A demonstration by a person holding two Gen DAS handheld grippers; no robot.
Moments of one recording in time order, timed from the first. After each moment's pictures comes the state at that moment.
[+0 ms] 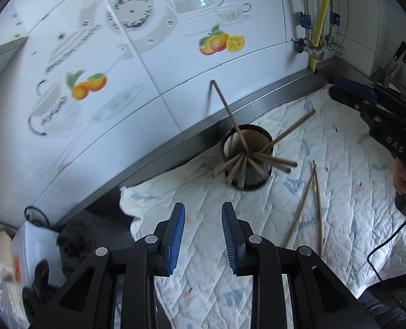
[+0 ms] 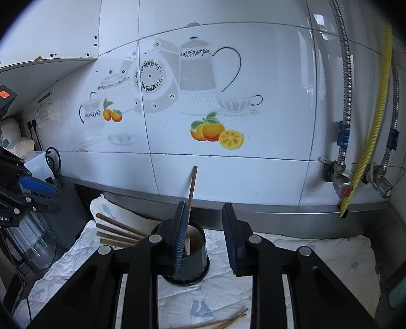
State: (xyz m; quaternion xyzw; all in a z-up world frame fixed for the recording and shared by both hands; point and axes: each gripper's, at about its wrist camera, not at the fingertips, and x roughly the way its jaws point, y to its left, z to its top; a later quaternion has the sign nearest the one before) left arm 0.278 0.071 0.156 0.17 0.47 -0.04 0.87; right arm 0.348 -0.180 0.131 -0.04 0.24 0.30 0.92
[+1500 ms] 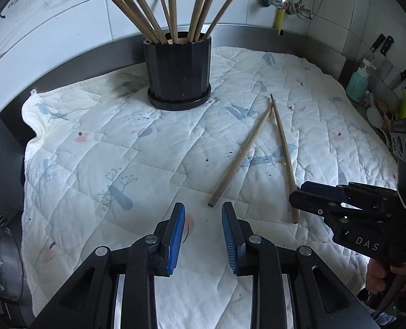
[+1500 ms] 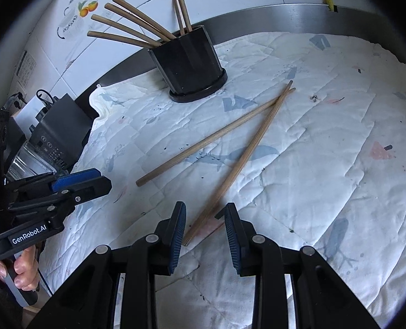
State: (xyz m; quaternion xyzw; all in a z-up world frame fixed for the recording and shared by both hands) left arm 0.192 0.032 -0.081 0.06 0.46 -0.12 0.88; right arm 0.231 -0.192 -0.068 0.08 0.48 0.26 0.83
